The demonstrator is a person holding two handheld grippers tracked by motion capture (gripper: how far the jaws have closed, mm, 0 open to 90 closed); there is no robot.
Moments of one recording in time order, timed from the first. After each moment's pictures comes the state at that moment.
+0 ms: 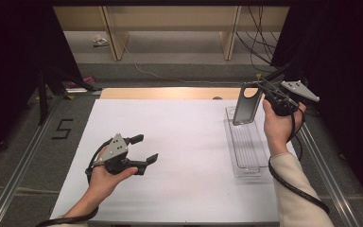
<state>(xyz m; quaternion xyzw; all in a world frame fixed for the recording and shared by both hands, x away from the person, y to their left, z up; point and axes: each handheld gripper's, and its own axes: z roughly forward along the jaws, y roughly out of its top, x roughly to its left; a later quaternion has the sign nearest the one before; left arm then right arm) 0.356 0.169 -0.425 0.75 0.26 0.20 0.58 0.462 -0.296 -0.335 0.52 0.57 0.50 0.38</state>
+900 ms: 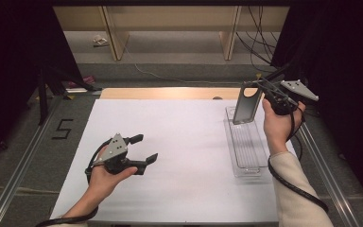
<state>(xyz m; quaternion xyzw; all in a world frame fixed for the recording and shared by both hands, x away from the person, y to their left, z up) 0.356 0.169 -0.425 0.75 0.26 0.20 0.58 0.466 -0.296 -0.336 0.52 0.57 0.50 0.39</state>
